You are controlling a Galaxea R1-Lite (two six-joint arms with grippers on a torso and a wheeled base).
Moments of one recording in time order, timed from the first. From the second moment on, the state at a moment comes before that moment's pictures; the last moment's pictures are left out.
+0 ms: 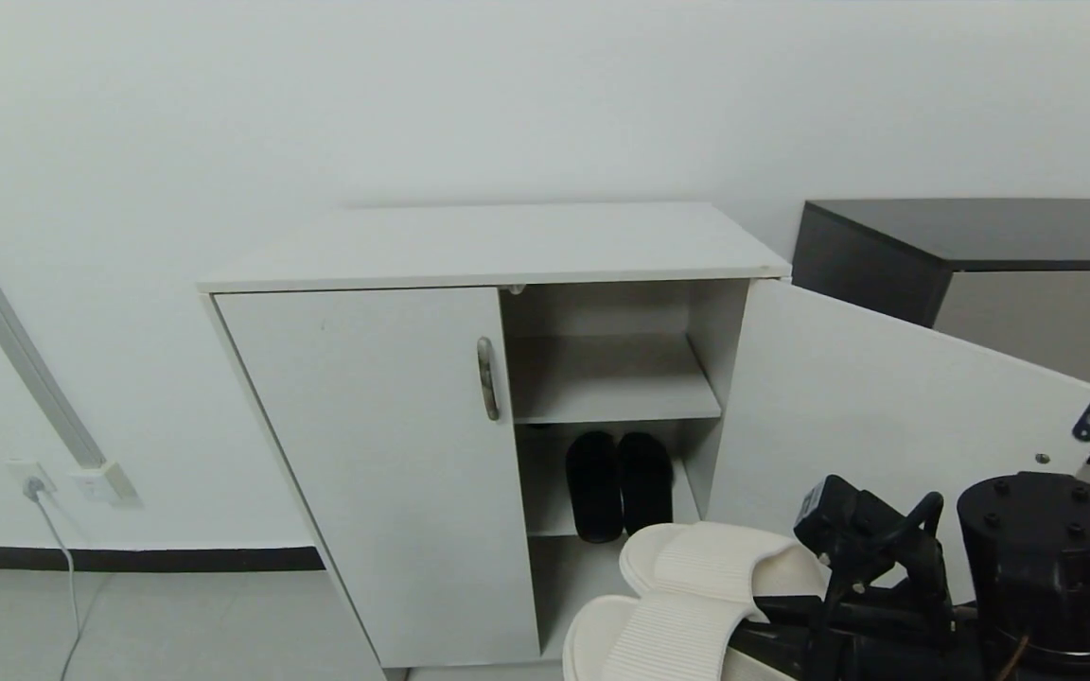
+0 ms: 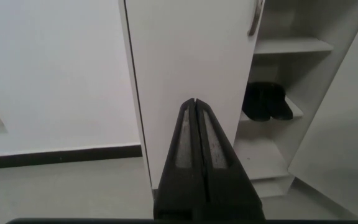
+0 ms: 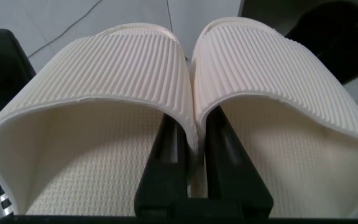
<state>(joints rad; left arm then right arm) 0.00 0.00 0.00 0.00 -0.03 0.01 0.80 1.54 -0.41 -0.70 0.18 0.01</state>
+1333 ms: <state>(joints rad) 0.00 0.00 0.00 0.00 -0.03 0.01 0.81 1.54 -0.38 -0.72 0.19 -0.02</state>
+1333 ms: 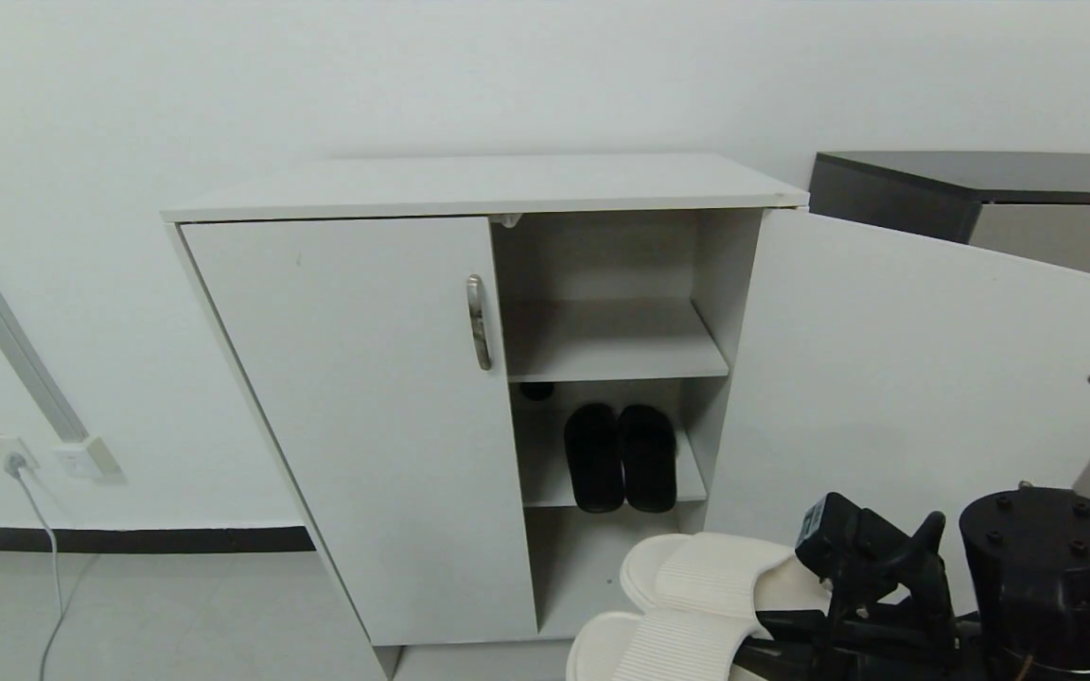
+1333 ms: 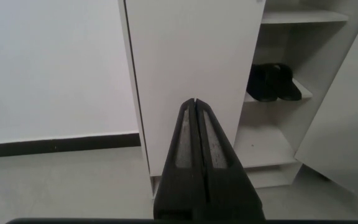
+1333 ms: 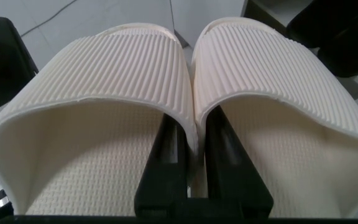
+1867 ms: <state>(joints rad) 0.00 0.00 0.00 0.00 -0.02 0.00 0.81 1.55 -0.41 -0.73 0.12 0.00</state>
